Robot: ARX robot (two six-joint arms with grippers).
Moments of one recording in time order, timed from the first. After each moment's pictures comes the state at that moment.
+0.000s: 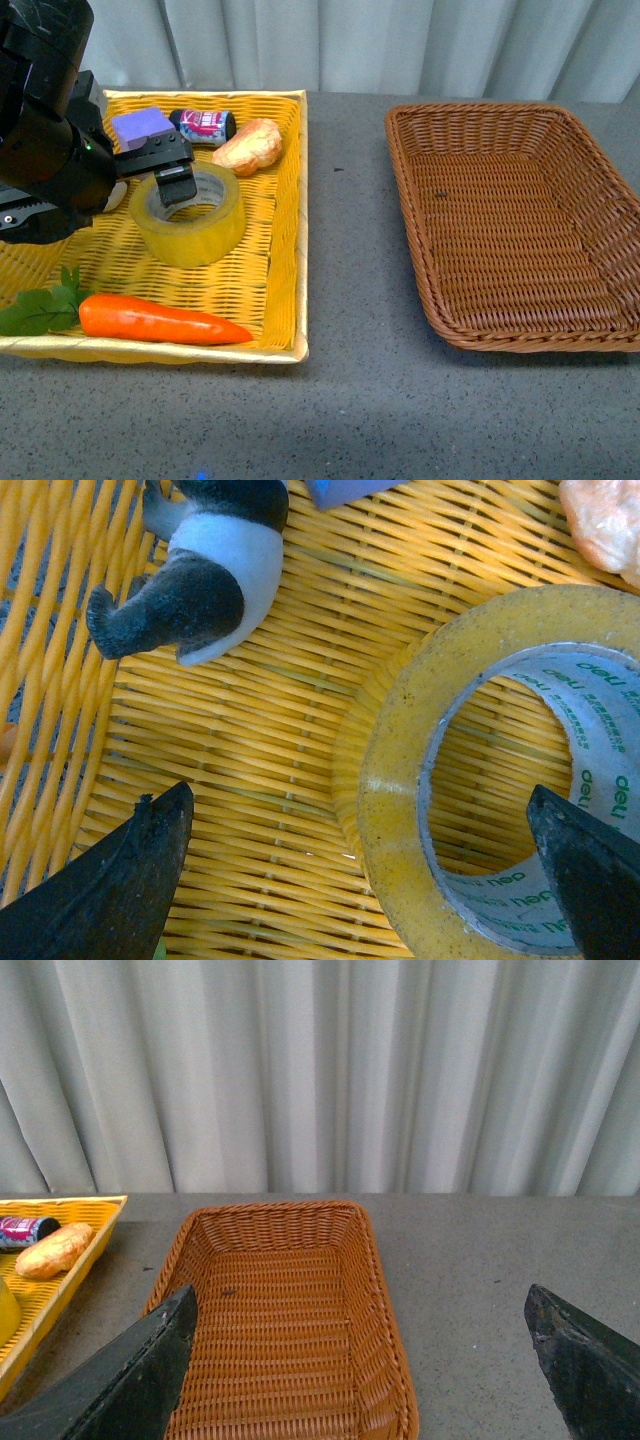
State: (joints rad) left arm -0.09 2.07 1.07 0.06 -0.15 -0.40; right arm 0.00 0.00 0.01 0.00 0.00 0.00
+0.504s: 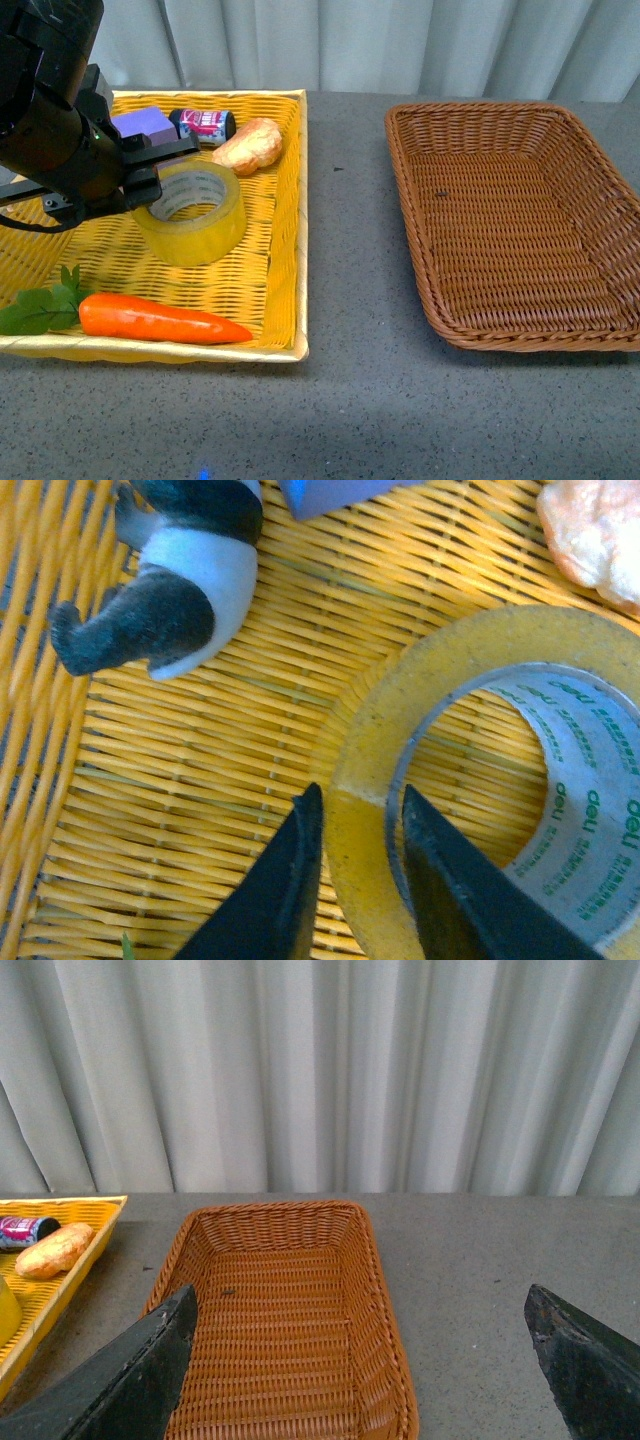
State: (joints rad) left arm -0.10 2.08 1.11 0.02 -0.13 -0.42; right arm 0.00 0.00 0.01 0.00 0.00 0.00
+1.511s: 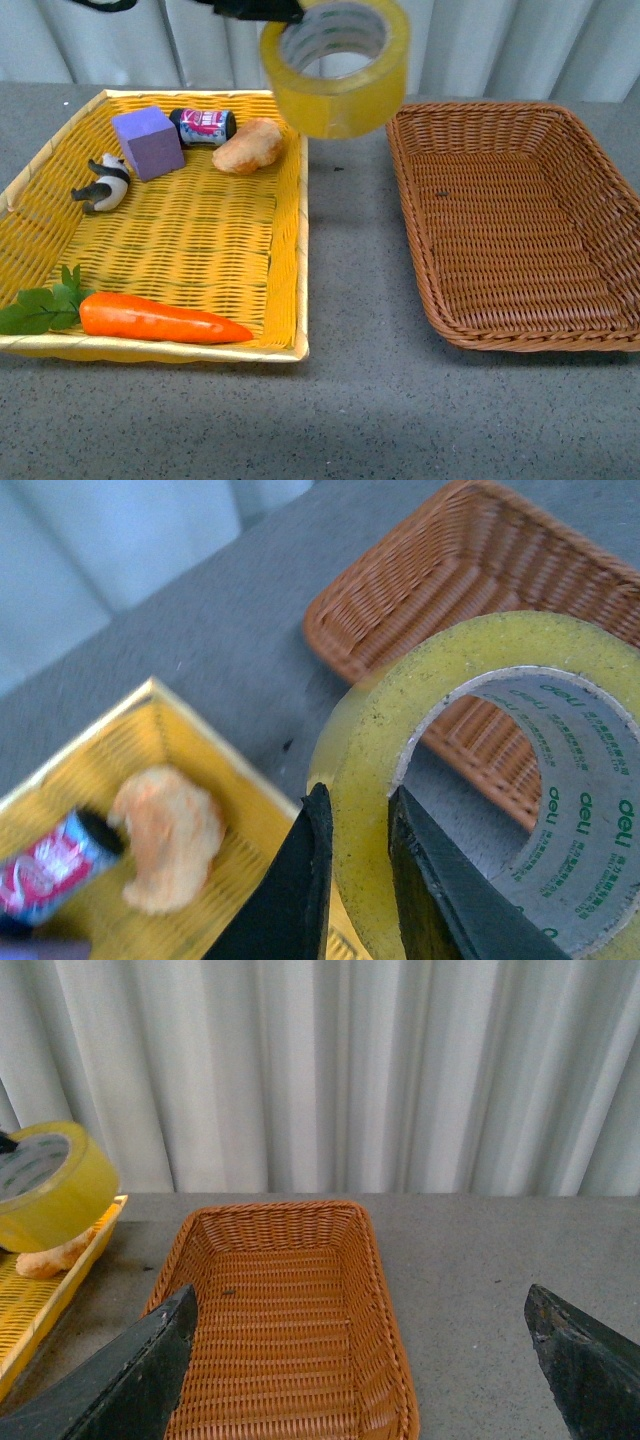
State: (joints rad) left arm -0.22 1.94 1.41 -0.09 0.40 0.36; right arm 0.00 0.00 0.01 0.00 0.00 0.00
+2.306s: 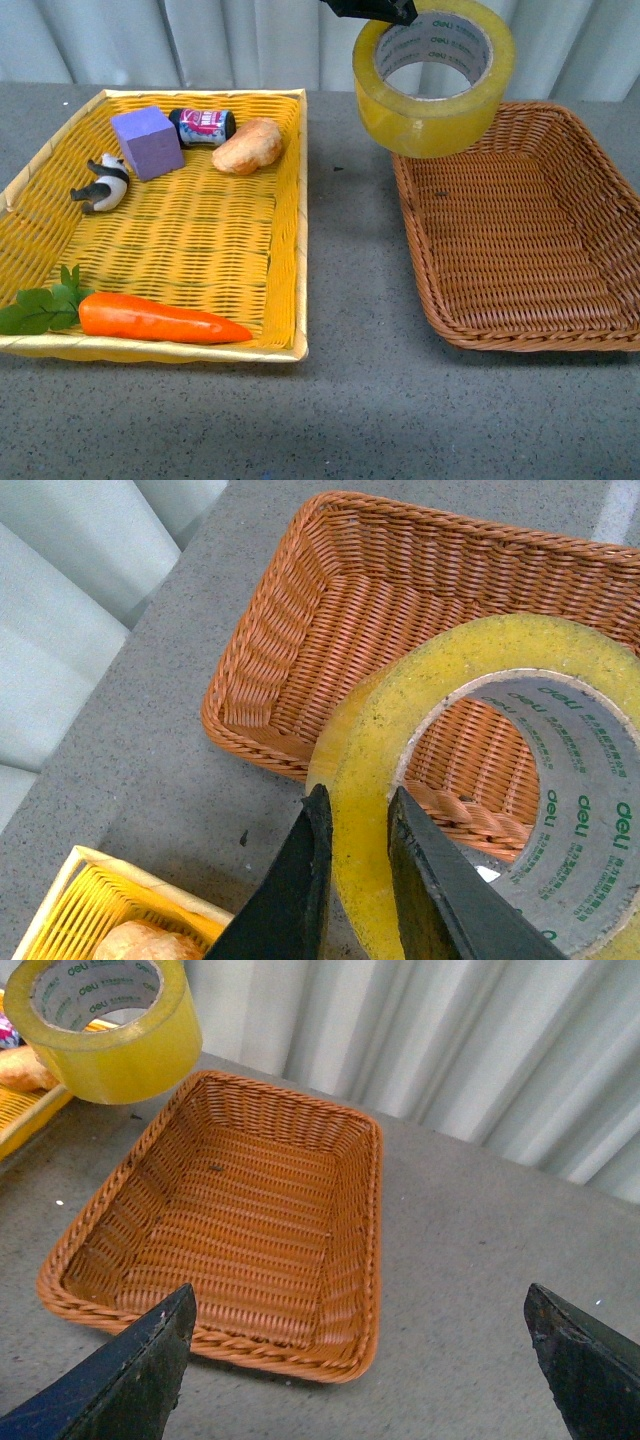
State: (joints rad) left arm -0.34 2.08 1.67 -0.29 0.46 0.66; right arm -0.08 0.29 0.10 -0.04 -0.17 -0.33
